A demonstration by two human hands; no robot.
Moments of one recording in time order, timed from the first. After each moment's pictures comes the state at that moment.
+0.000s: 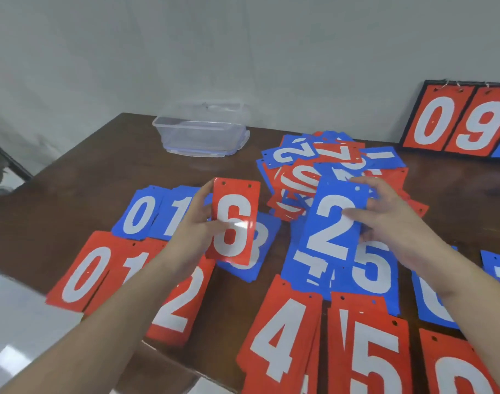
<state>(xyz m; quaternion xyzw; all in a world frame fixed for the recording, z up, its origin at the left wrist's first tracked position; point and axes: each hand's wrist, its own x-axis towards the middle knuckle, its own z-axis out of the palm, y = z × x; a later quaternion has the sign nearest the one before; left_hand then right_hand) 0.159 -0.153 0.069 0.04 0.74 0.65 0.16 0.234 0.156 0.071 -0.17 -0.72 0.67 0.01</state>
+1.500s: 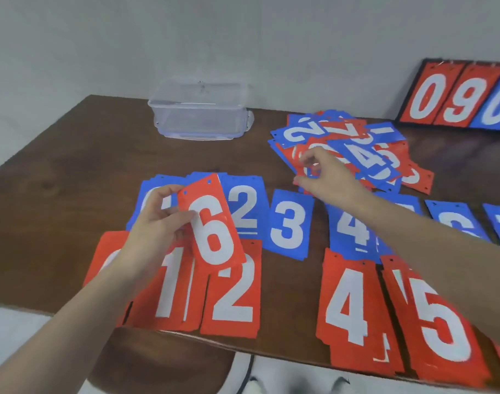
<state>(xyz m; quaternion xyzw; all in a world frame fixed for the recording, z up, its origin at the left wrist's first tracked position) 0.122 -0.286 0.058 0.03 0.70 0.69 0.17 0.151 0.031 0.054 -0.14 -0.92 0.35 0.09</state>
